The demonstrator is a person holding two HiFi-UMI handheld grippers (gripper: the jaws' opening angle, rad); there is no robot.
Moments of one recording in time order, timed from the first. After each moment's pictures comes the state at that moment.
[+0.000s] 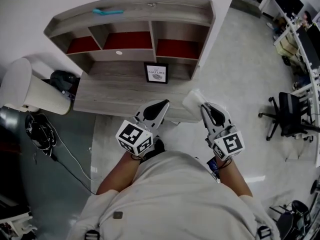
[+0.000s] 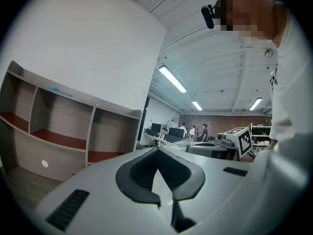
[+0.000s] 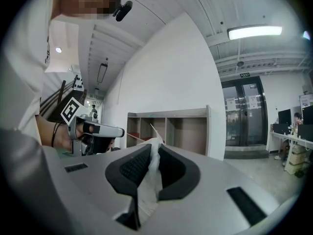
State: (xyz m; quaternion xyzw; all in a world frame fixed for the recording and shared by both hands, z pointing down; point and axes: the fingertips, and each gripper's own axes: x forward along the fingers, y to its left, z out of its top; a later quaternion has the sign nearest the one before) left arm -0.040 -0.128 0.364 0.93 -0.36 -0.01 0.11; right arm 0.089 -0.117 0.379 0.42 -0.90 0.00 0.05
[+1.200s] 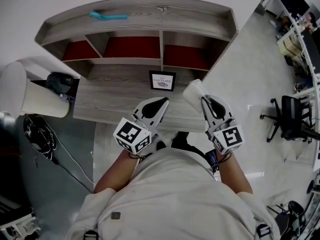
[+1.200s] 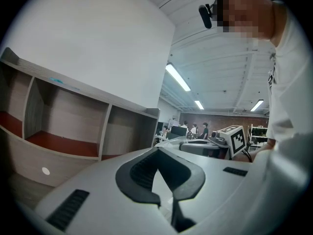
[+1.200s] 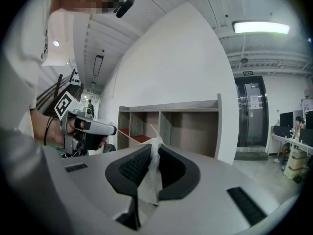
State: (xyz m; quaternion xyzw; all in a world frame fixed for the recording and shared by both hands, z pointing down) left arm -0.085 -0.229 0.376 0.93 -0.36 0.00 0.12; right arm 0.046 -0.238 0.392 0.43 -0.90 0.01 0.07
